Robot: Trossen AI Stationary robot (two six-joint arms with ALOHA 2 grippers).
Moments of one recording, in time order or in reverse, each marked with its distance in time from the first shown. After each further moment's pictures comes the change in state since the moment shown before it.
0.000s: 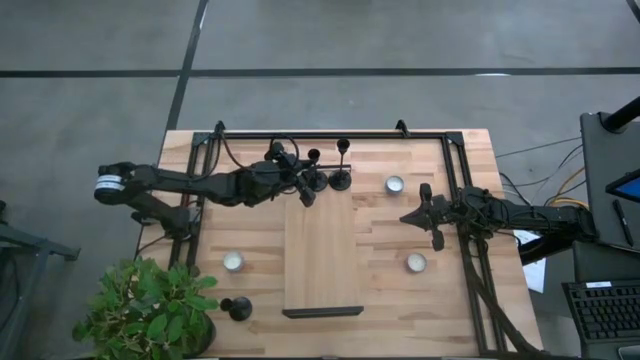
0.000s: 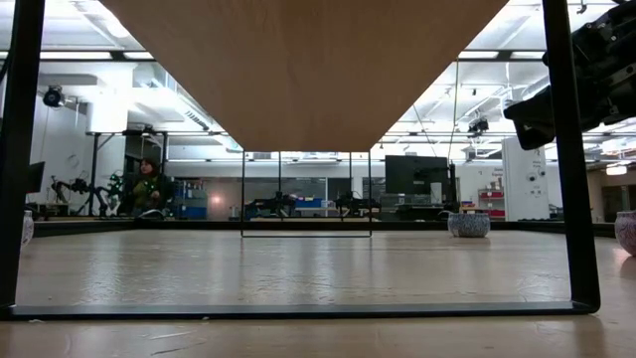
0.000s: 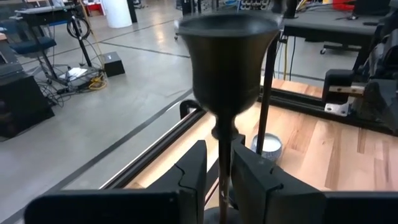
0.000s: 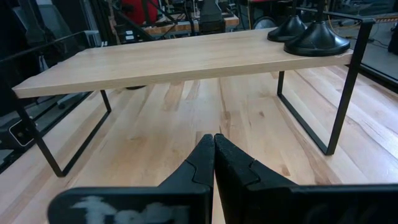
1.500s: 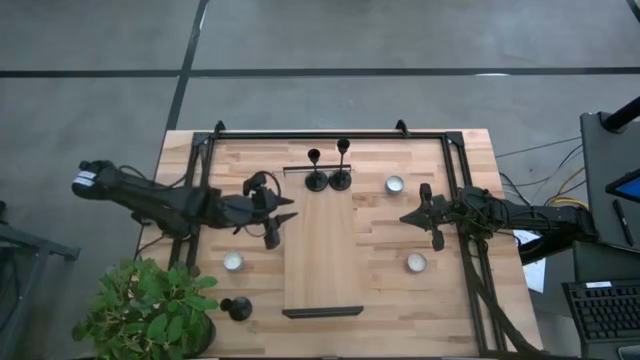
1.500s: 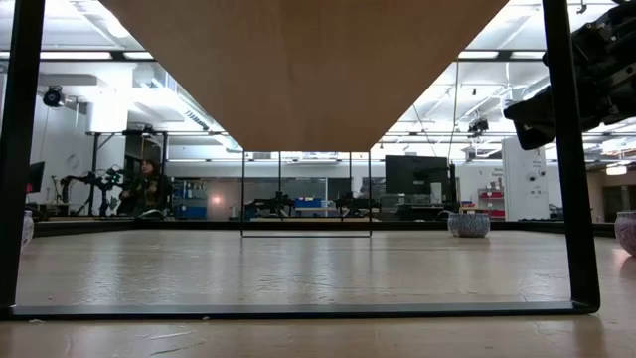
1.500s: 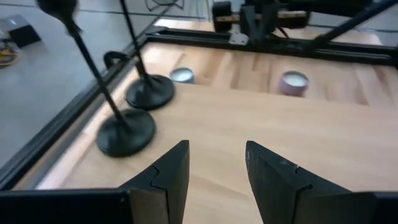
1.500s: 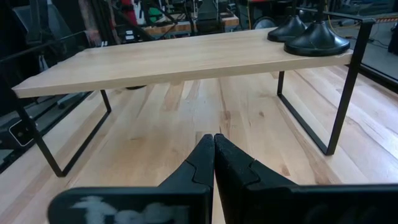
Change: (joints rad) left arm -0.322 -0.264 0.000 -0.532 0.024 -0.152; right arm 0.000 0.000 0.000 0.000 0.000 0.000
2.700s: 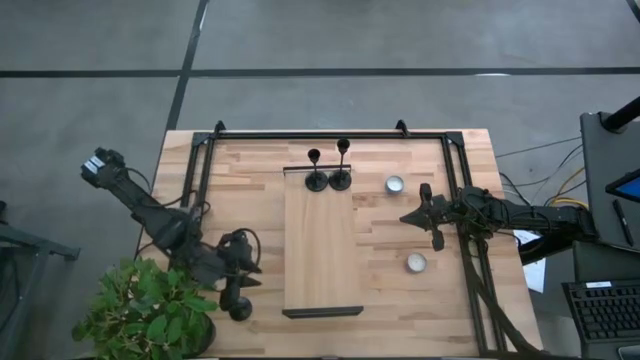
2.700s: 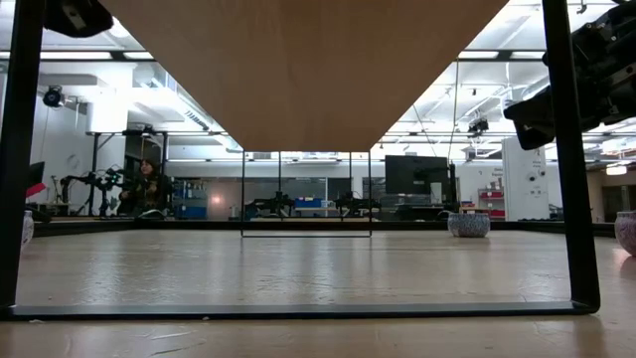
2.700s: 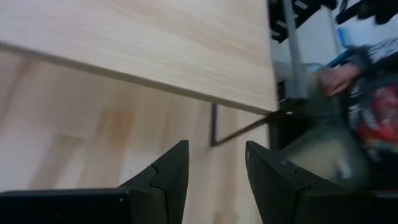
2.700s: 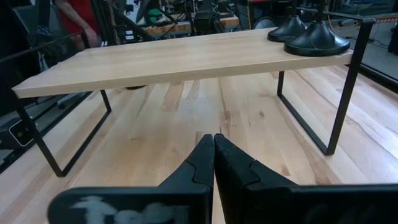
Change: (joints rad) left arm -0.447 -0.020 0.004 -0.273 0.211 -0.628; right arm 0.000 0.000 0.000 0.000 0.000 0.000
